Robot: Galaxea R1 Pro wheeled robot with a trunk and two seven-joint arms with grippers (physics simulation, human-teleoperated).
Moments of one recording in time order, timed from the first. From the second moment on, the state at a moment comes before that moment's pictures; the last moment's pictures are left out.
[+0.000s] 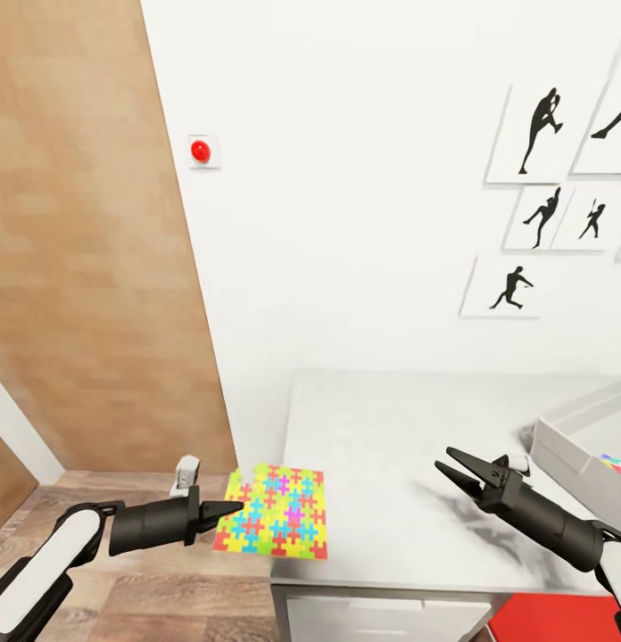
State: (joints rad) left arm -0.29 0.42 -0.24 -1.42 1.46 1.05 -0.27; right arm -0.14 -0.23 -0.31 -1.58 -1.01 1.03 0.80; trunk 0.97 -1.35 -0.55
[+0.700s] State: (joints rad) left arm -0.35 0.52 -0.24 -1.44 1.62 1.05 -0.27; right arm -0.14 -0.24 -0.34 -1.58 -1.01 1.03 0.80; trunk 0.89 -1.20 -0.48
